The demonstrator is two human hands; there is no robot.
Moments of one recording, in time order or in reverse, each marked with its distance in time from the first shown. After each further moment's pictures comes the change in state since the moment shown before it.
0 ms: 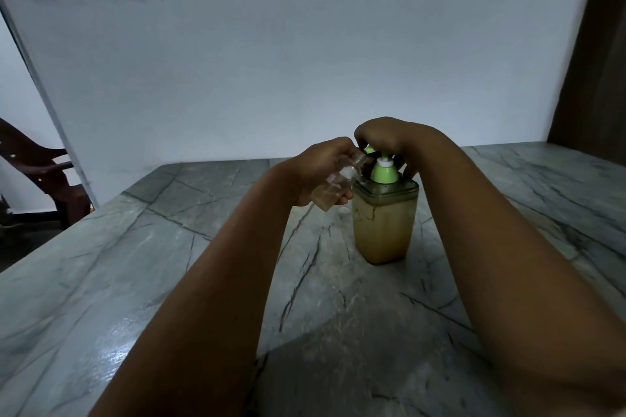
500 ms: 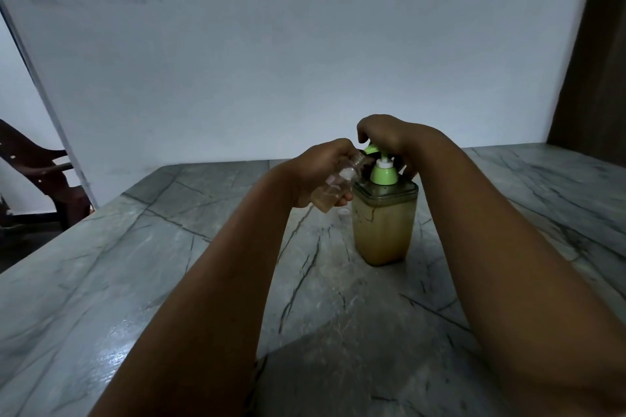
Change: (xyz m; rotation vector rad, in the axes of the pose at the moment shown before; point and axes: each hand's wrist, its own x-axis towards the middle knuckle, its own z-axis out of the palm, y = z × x) left_hand -0.002 0.001 -0.001 -0.014 -0.021 0.001; right_hand 0.000 0.001 -0.003 0.076 0.012 0.012
